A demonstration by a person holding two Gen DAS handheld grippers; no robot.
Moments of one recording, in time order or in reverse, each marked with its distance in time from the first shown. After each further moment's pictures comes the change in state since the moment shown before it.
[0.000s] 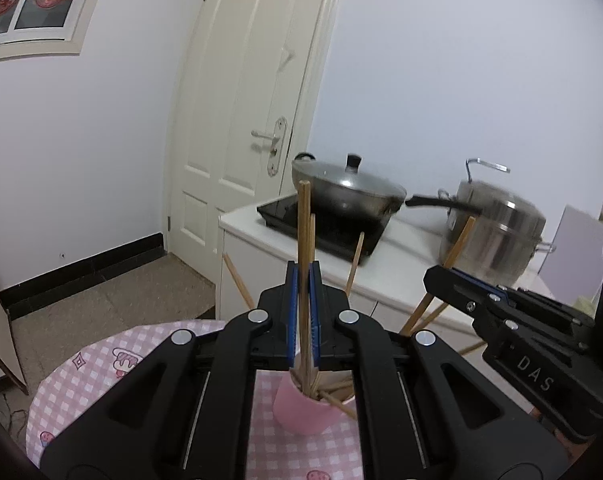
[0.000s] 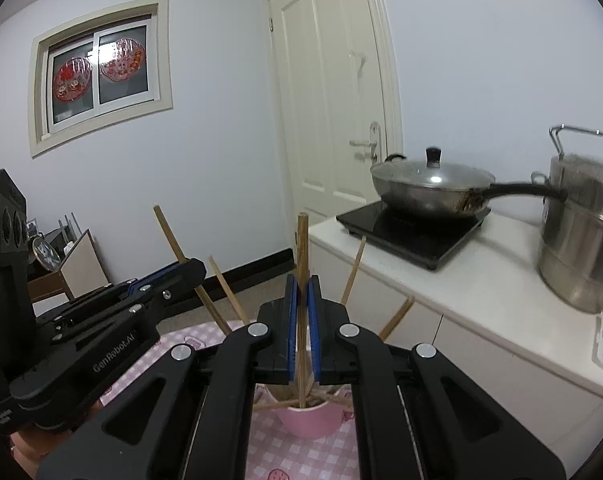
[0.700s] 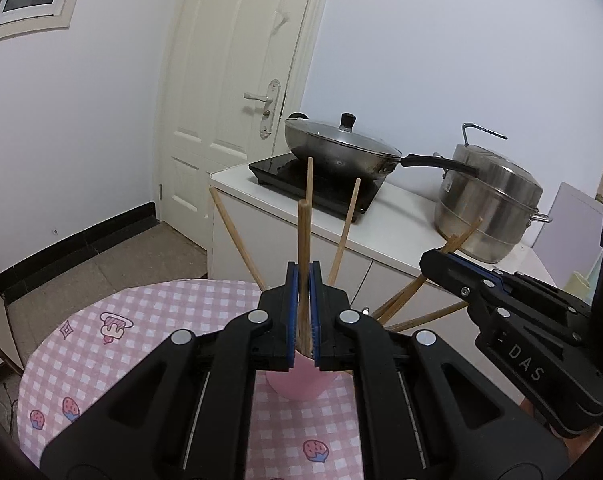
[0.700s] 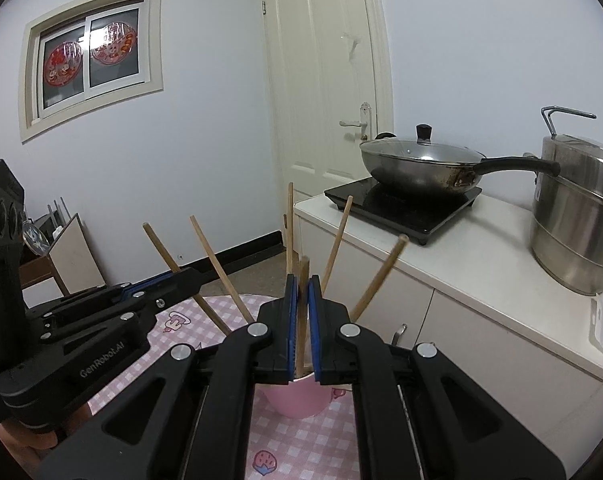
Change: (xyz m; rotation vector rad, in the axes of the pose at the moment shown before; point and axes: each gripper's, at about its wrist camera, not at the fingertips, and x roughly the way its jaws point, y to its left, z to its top) left arm 0.008 0.005 -0.022 -0.011 0.119 -0.041; right arm 0.005 -0.002 -0.021 -0.008 0.054 -0.042
